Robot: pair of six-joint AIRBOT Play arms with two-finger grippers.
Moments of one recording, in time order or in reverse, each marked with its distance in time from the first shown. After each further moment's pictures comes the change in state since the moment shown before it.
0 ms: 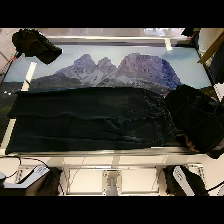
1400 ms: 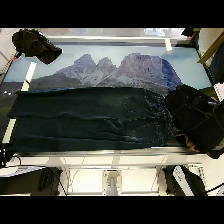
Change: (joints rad) left arm 0.254 -0.269 -0.320 -0.253 -0.026 0.349; right arm -0.028 0.021 0.000 0.166 0.090 -0.039
